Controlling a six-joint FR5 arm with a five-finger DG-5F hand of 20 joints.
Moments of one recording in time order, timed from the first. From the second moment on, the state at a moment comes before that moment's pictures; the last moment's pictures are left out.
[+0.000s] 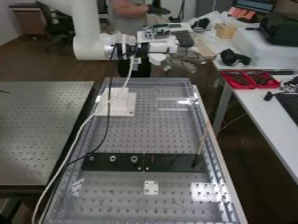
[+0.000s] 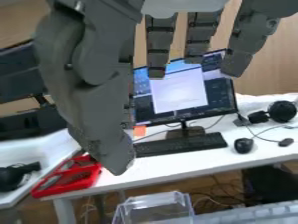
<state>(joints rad) 1.87 -1.99 -1.65 -2.67 -1.28 -0.60</state>
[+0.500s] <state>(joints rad) 1.88 -2.13 -1.56 -2.73 -1.20 -0.56</state>
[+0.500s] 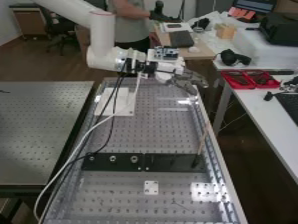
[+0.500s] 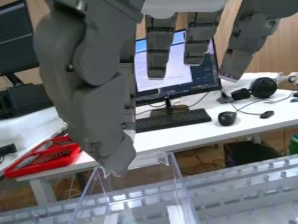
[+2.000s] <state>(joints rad) 1.80 -1.92 -1.60 -2.81 -1.31 -0.53</state>
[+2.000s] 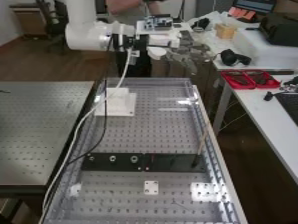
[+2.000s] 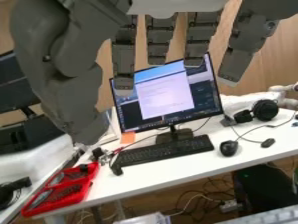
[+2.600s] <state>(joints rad) 1.63 -1.76 -1.66 -2.88 -1.33 -0.60</state>
